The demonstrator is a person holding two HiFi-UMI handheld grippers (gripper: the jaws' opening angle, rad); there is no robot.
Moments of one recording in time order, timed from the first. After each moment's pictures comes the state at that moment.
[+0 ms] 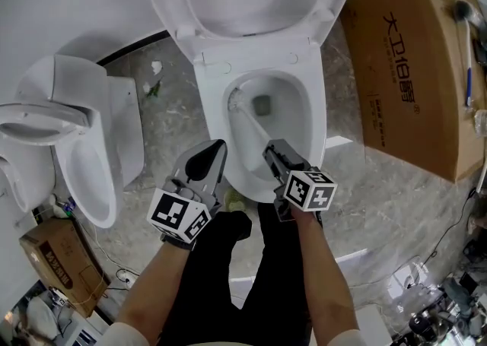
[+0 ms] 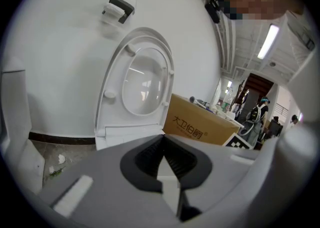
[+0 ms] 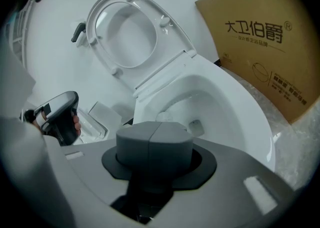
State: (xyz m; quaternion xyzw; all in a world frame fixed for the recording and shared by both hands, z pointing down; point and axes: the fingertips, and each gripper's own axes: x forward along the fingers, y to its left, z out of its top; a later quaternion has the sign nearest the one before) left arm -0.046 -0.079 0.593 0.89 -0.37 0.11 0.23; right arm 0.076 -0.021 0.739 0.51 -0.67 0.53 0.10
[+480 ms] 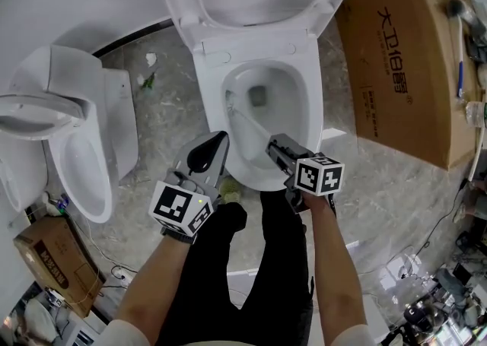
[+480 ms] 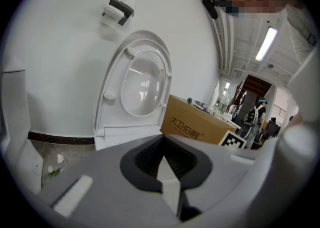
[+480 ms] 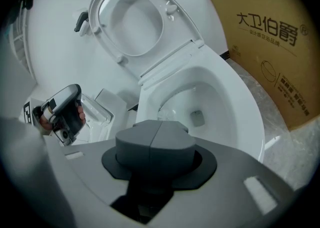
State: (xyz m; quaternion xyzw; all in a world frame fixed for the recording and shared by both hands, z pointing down) left arm -0.052 -0.066 0.587 0.89 -0.36 0.11 0.24; right arm 0.076 -0.001 0.735 0.45 -0.69 0.55 0.16
